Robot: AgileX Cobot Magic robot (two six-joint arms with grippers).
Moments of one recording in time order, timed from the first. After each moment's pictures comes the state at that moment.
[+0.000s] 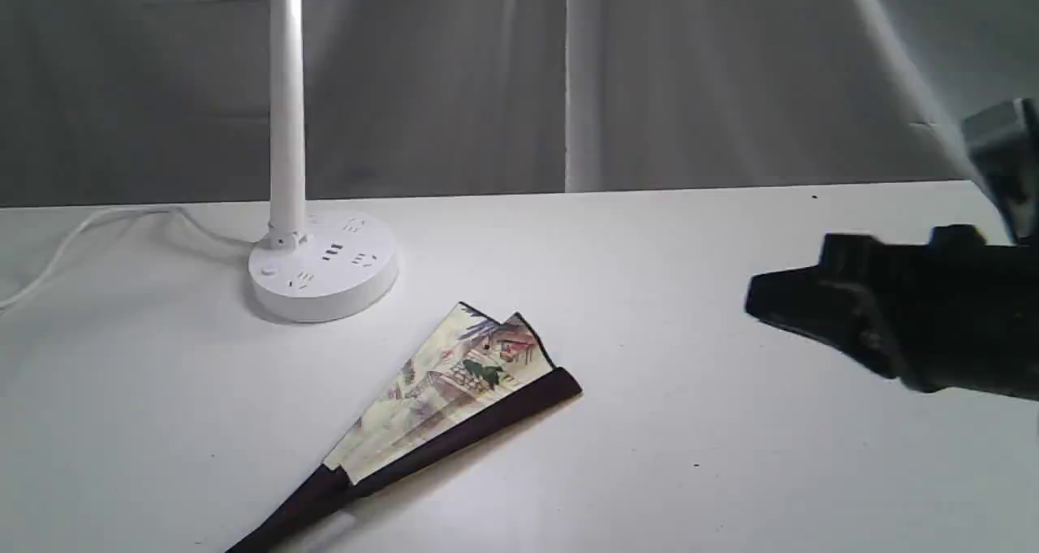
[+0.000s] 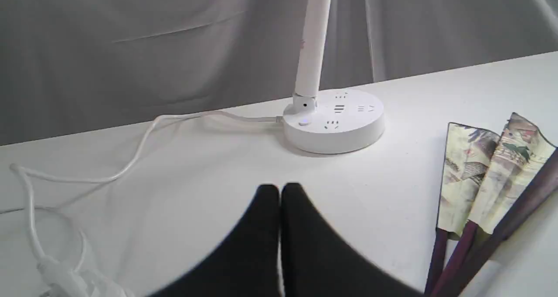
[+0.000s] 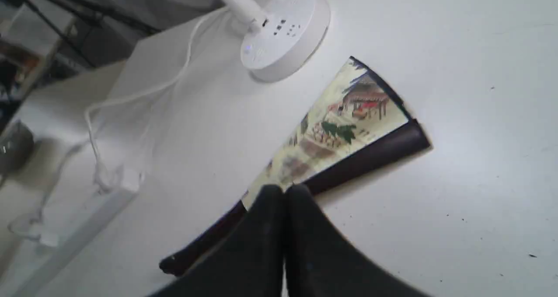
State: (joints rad) left arm -0.16 0.00 0.00 0.30 0.25 -0.18; right arm 0.03 1.33 -0.60 1.66 0.73 -1.28
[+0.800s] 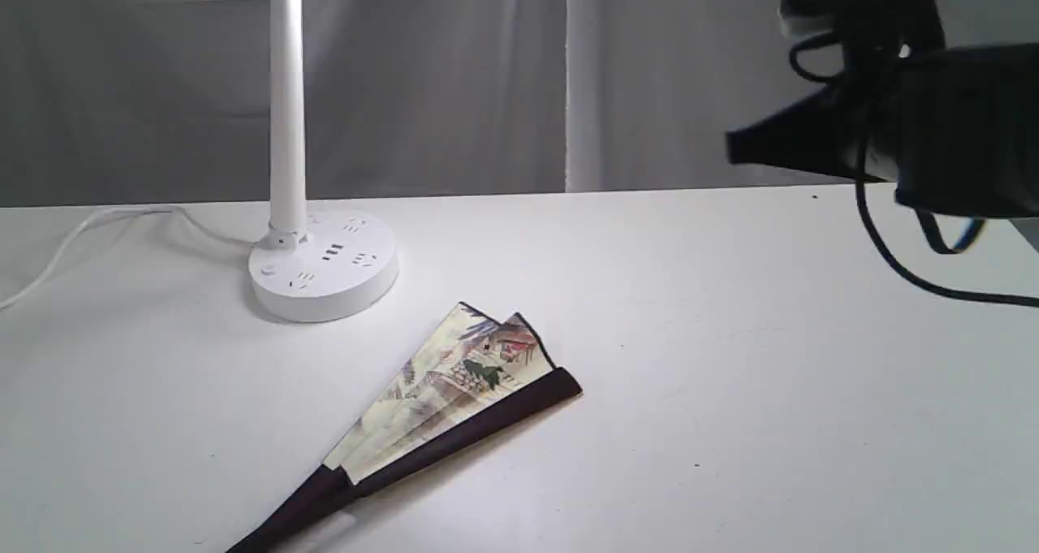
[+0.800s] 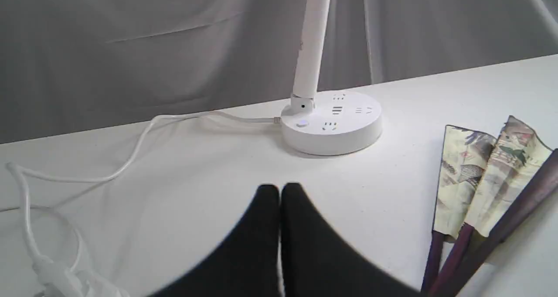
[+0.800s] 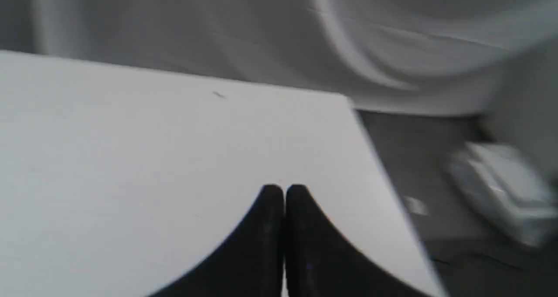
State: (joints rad) left arm -0.16 0.00 0.00 0.29 0.24 -0.18; right arm 0.37 1.66 -1.12 1.75 -0.55 -1.76
